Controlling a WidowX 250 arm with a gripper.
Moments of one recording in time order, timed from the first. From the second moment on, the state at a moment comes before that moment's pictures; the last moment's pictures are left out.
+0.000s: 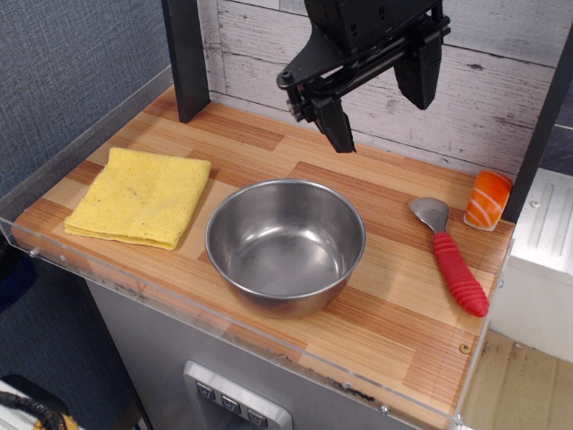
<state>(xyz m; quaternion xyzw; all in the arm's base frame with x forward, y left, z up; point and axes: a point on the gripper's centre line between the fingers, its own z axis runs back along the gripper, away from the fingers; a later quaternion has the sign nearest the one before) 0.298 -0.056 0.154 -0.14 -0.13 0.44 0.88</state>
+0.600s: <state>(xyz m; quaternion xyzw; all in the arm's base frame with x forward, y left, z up) 0.301 -0.073 0.130 -0.13 -0.11 0.43 0.89</state>
